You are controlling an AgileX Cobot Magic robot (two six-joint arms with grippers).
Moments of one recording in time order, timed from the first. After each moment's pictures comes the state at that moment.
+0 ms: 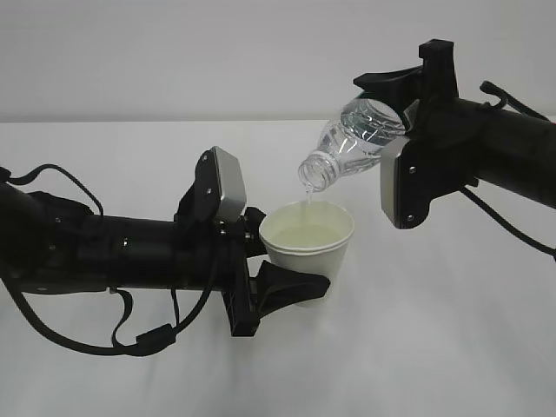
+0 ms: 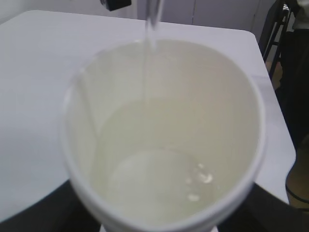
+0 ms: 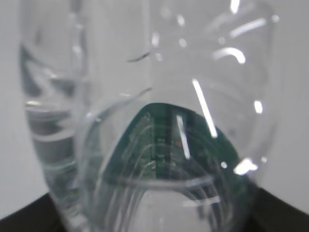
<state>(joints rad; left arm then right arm) -0.53 1.97 -0.83 1.05 -0.98 -0.50 0.25 1.65 -0.75 -0.57 -0.74 -1.33</state>
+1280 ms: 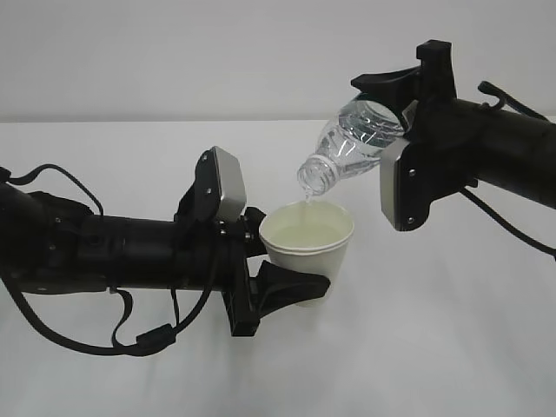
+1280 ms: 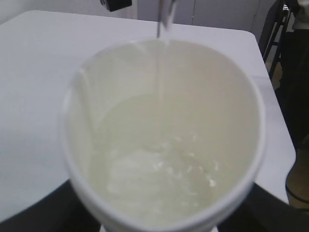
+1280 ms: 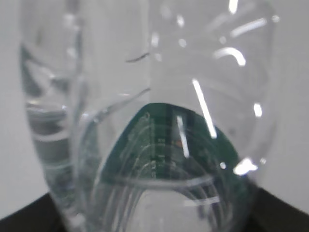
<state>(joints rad) -0.53 1.97 -0.83 1.05 -0.98 -0.50 0.25 1.65 -0.75 -0.59 -0.75 -1.33</state>
